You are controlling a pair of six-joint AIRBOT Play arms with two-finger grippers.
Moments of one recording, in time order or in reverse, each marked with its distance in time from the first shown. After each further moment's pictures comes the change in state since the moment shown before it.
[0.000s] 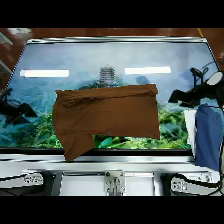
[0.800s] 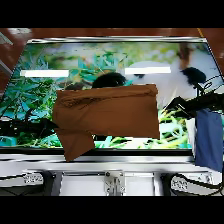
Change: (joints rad) left arm 0.007 -0.034 -0.460 -0.401 0.287 0.239; right arm -0.111 0.026 -0.134 0.237 0.106 -0.025
